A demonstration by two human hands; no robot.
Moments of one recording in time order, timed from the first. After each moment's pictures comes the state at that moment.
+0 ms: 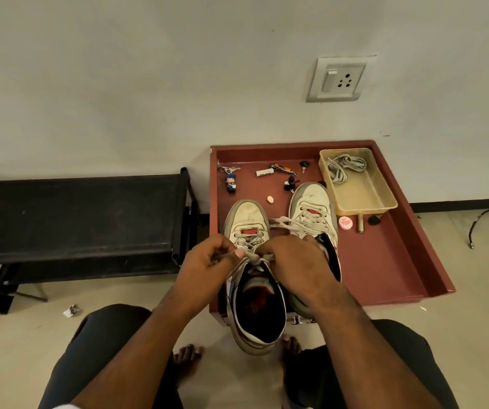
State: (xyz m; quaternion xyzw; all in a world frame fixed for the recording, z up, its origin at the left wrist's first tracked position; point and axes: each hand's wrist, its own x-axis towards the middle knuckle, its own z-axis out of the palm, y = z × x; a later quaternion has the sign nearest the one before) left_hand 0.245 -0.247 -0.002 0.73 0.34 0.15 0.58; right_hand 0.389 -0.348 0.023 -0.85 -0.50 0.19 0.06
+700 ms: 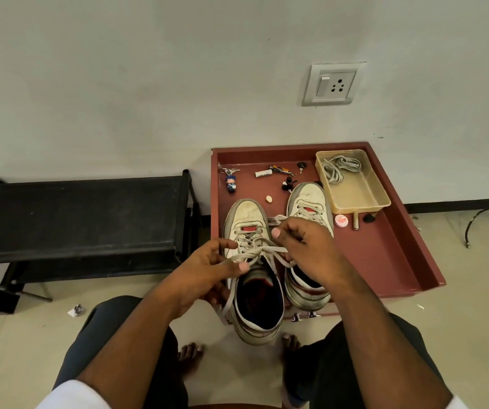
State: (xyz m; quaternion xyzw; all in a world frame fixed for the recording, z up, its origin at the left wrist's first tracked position) left_hand 0.231 -0.243 0.018 0.59 0.38 -0.05 0.71; right_hand 0.403 -0.374 0.032 -0.80 -0.34 0.28 0.40
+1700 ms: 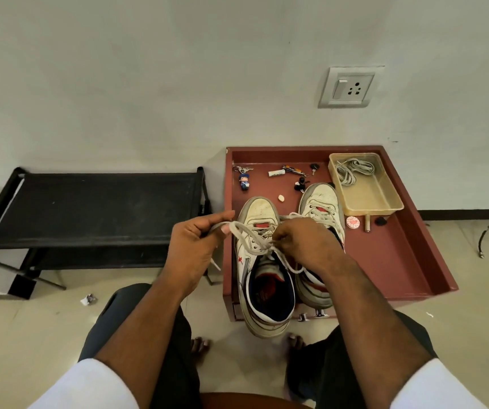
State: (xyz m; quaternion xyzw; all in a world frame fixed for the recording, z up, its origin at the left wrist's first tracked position) left_hand 0.223 -0.236 0.029 0.63 0.36 0.27 0.64; right_hand 0.404 -0.347 0.027 -0.84 -0.49 0.18 0.11
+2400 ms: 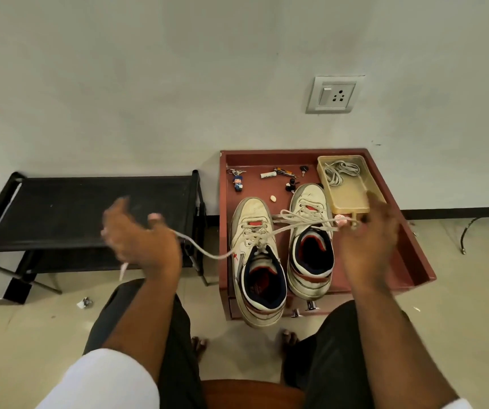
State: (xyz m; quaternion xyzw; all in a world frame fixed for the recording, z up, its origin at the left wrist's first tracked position) left_hand 0.209 -0.208 0.008 0.57 0.63 0.47 0.24; right_hand 0.416 -0.419 0.033 -0.89 -0.14 -0.04 0.44
